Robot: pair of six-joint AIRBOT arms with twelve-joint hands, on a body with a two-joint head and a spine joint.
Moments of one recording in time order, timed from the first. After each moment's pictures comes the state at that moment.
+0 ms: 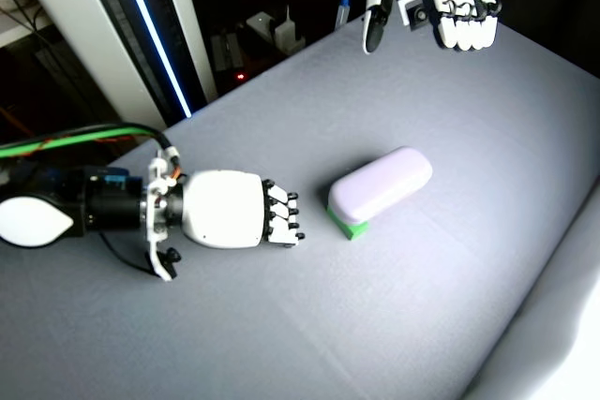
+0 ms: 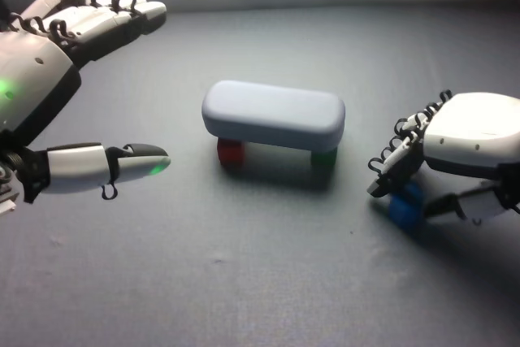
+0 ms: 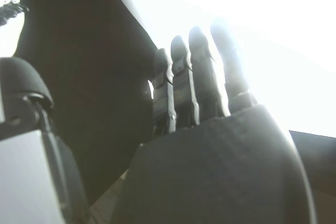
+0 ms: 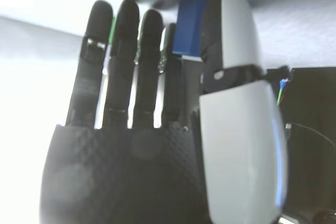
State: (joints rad) left arm 1.05 -0.83 0.92 -0.23 -1.25 0.84; right arm -0.66 -1.16 1.37 -0.60 0.64 -0.31
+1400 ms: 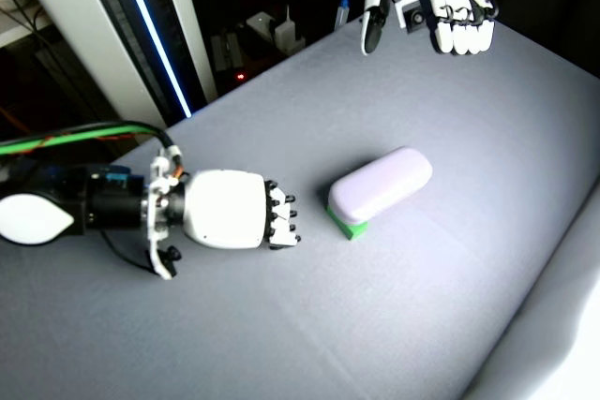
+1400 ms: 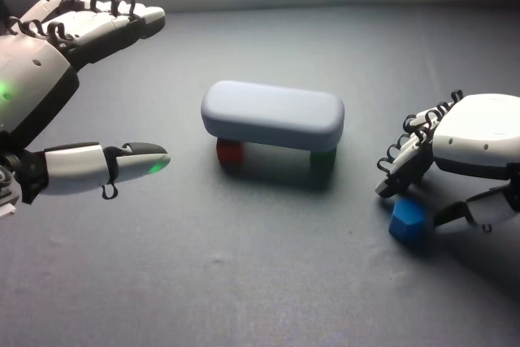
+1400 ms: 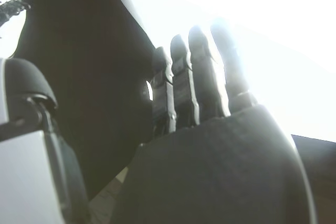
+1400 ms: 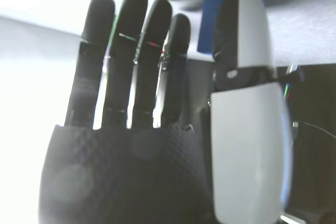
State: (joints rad) left arm 1.06 -0.83 0.92 -0.24 -1.26 0.82; right arm -0.66 -1.13 1.34 -0.60 0.60 -0.31
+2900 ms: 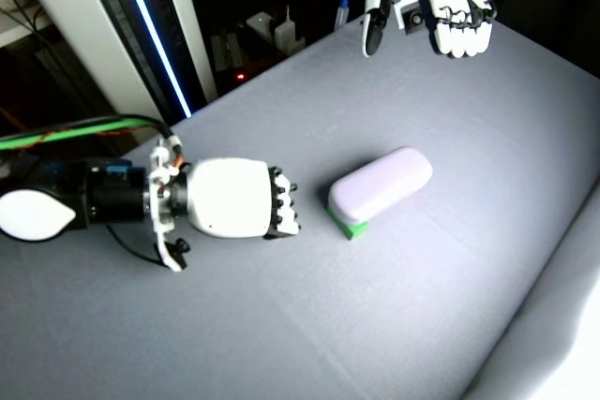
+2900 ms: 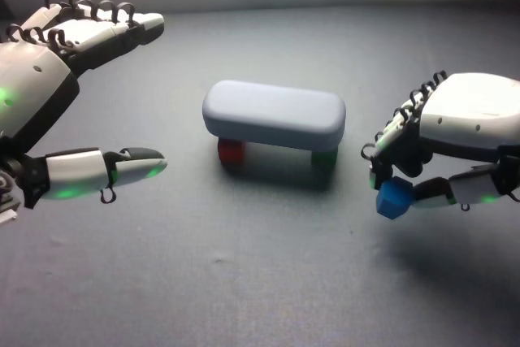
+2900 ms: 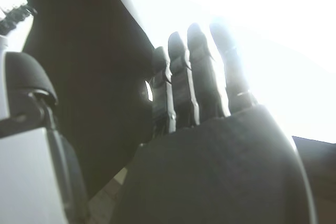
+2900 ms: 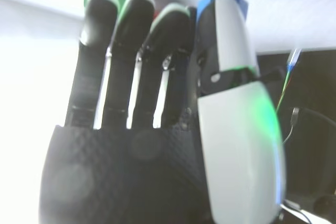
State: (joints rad) left arm 1.08 -0.85 0.92 -0.26 -1.27 0.82; right arm -0.63 -1.13 1.35 -0.58 0.70 -0.31
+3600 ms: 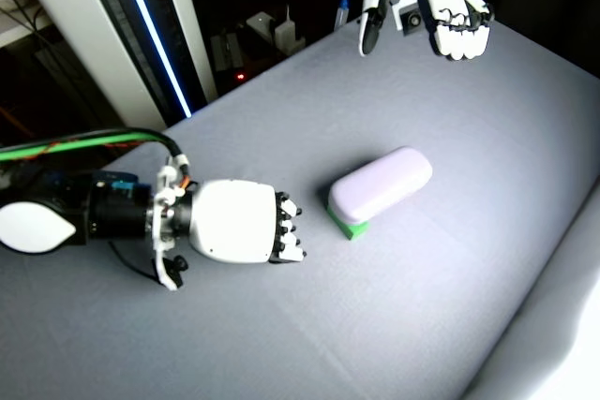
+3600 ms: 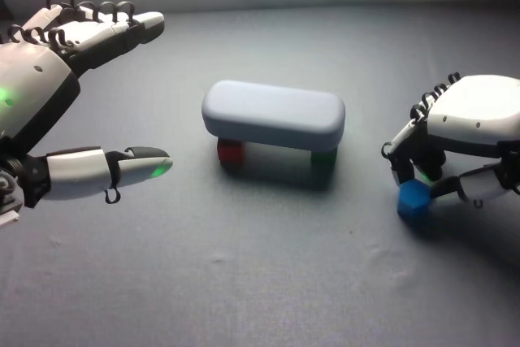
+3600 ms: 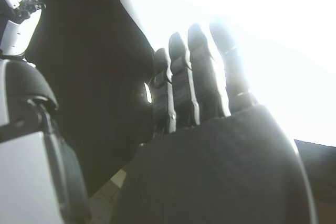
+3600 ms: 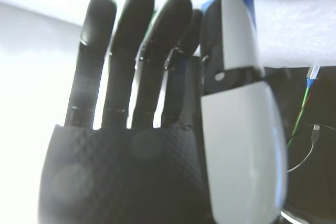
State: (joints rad) left arm 1.08 -0.85 0.92 -0.26 -1.27 0.81; right arm -0.63 -1.17 1.40 -0.58 0.56 -0.31
